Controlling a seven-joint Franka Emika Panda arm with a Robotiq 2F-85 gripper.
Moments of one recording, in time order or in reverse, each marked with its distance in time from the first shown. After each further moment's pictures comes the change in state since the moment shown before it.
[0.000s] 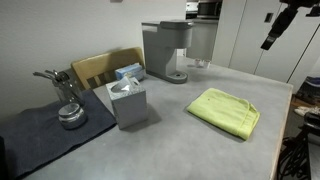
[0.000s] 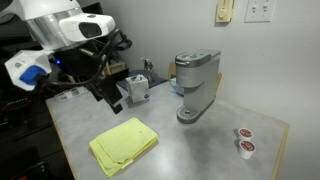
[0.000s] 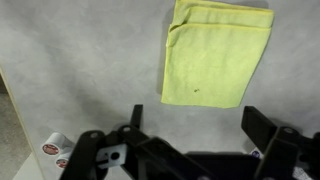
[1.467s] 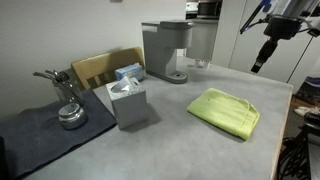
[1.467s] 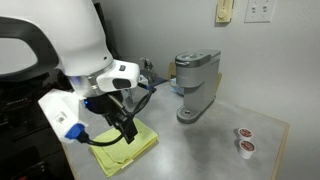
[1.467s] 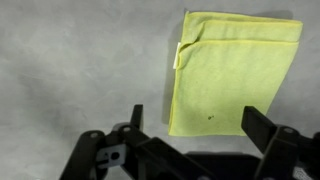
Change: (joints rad) arm 0.040 0.299 -0.082 0.037 0.235 0.151 -0.218
